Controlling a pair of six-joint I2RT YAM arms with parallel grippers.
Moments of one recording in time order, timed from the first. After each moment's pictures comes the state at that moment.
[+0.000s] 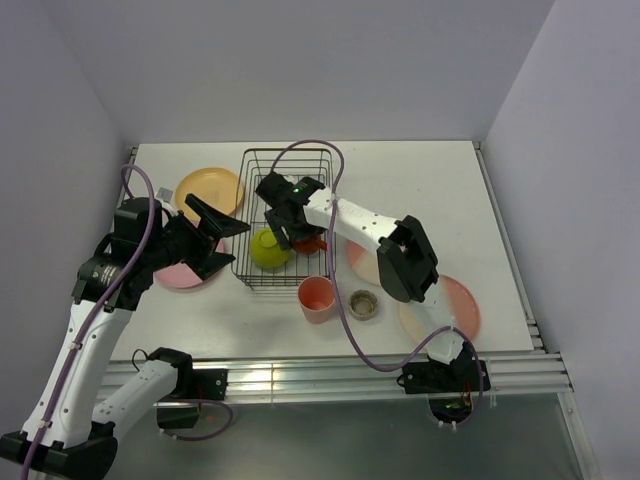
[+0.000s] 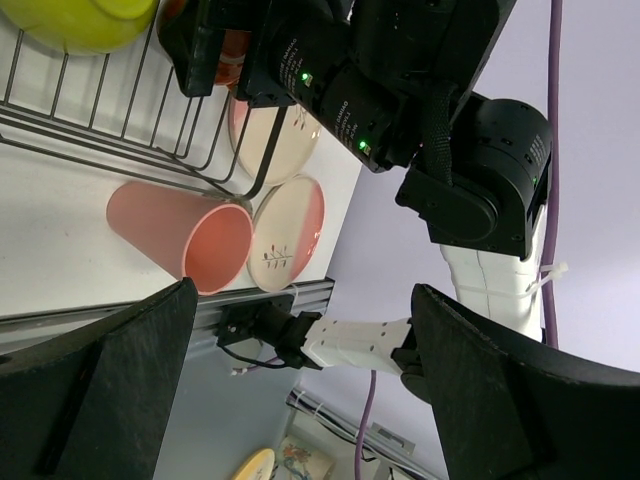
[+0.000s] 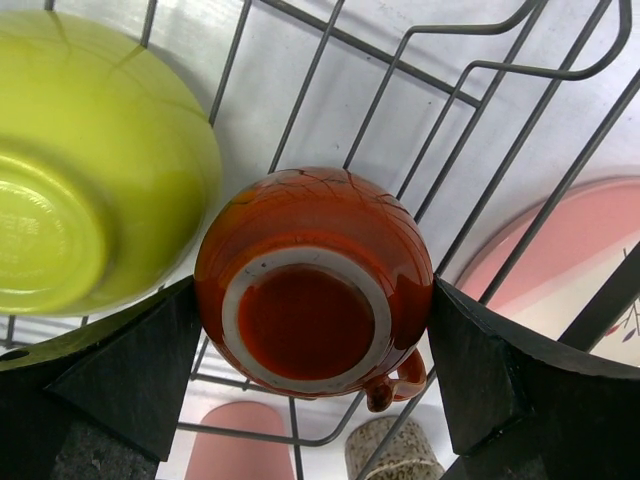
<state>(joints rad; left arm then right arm) -0.27 0.85 1.13 -0.86 0.37 -1.20 0.84 2.20 1.99 -1.03 0.32 0.35</state>
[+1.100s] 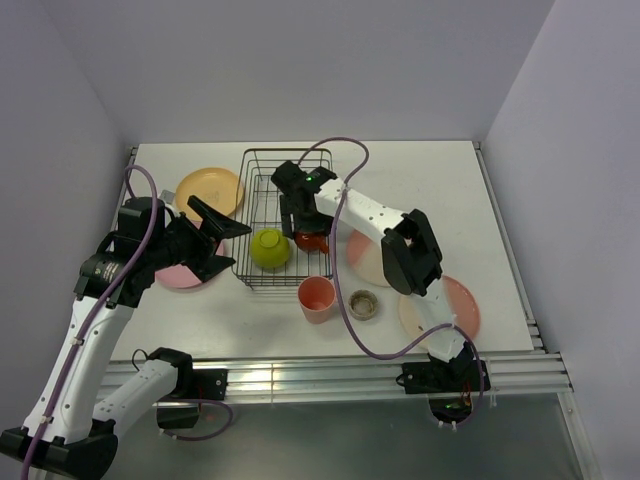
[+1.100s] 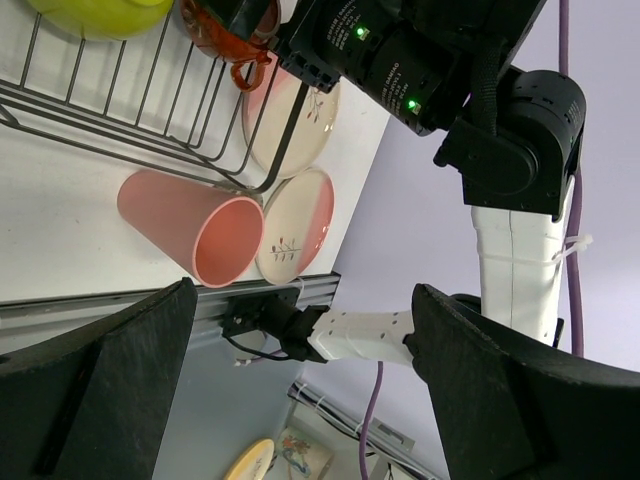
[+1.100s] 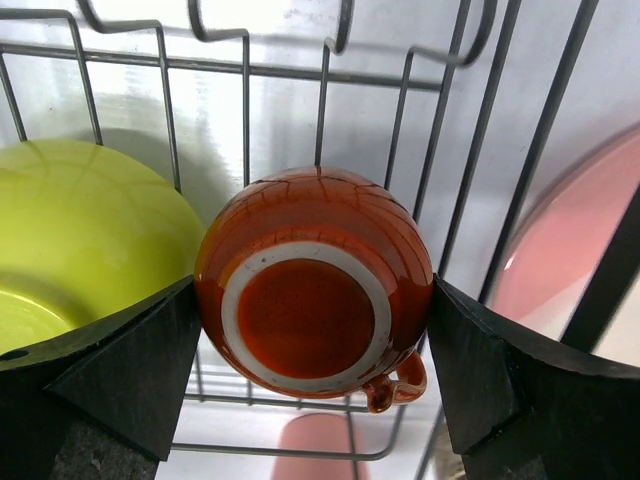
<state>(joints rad) -0.27 0.87 1.13 -0.89 0.38 -1.20 0.75 2.21 1.99 -1.04 0.25 0.62</state>
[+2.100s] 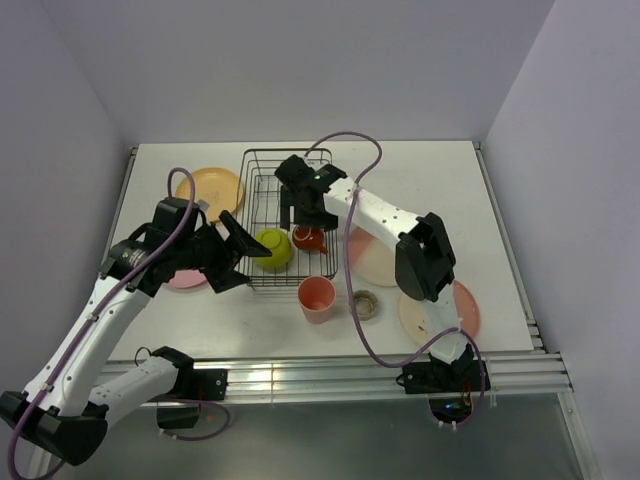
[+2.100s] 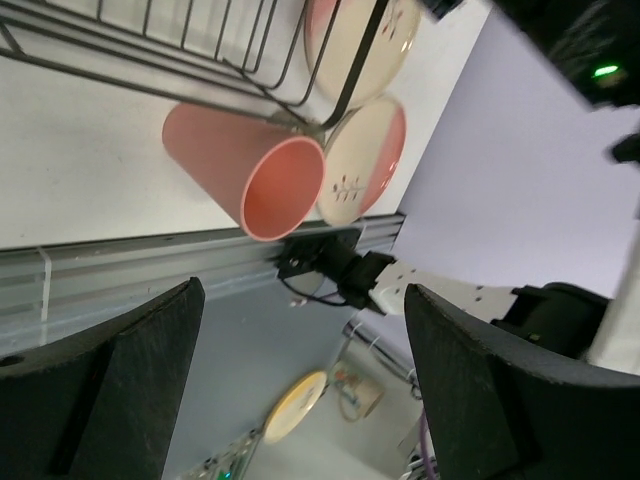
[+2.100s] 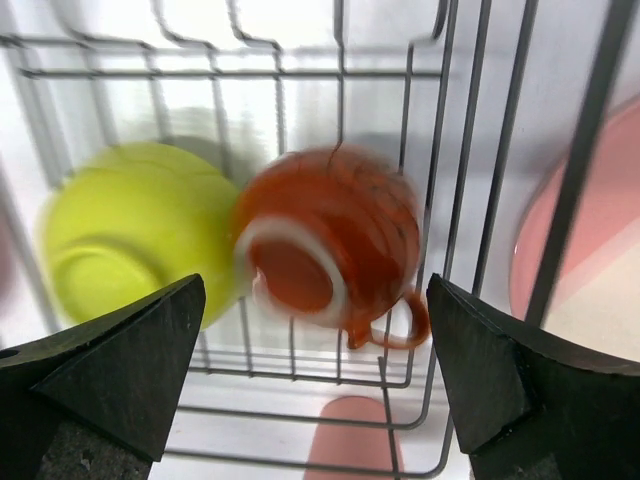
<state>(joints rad) -0.39 0.95 1.11 -0.95 0.38 -1.15 0.75 2.11 1.90 -0.98 0.25 0.73</state>
